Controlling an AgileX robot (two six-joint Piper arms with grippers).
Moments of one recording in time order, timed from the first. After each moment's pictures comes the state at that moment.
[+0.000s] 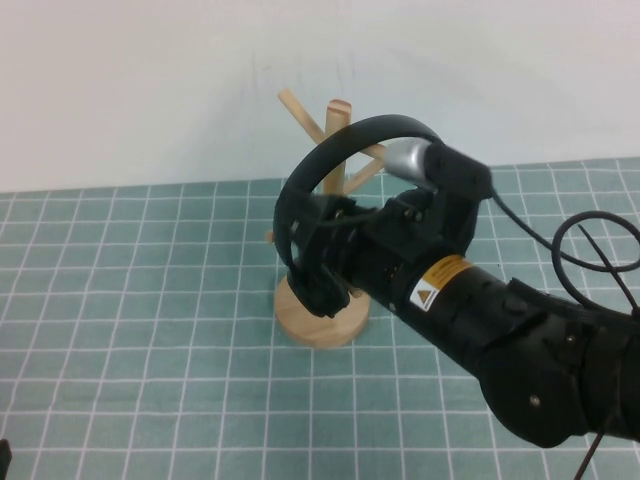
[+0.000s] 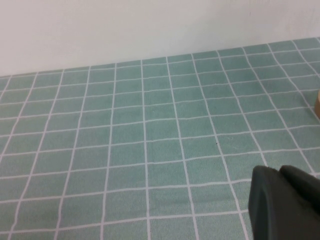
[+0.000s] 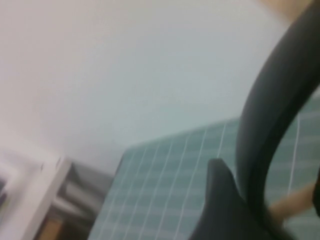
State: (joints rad) right arm 0.90 1.58 -0.90 0.37 -0.71 0.46; left arm -0.12 -0.02 0.02 0.04 0.35 0.06
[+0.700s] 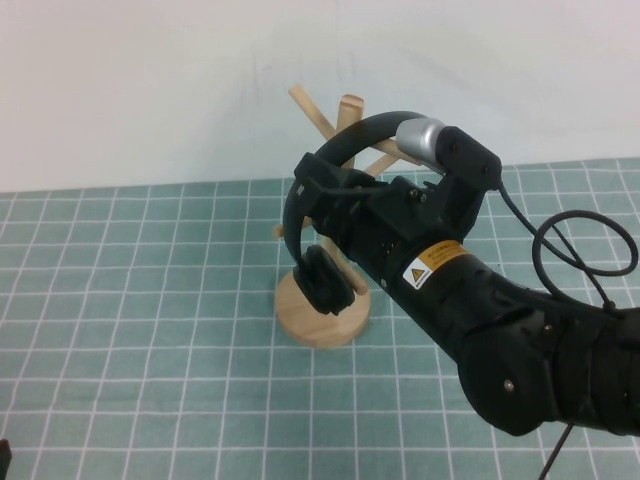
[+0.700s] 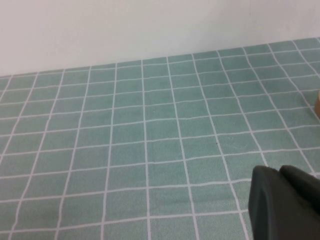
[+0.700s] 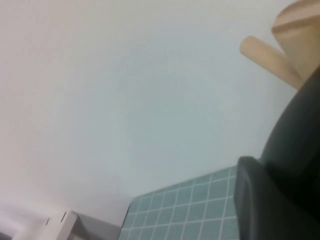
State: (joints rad) right arm 0.90 1.61 -0.94 0.44 -0.76 0.47; left arm -0.12 -0.02 0.02 0.04 0.35 0.06
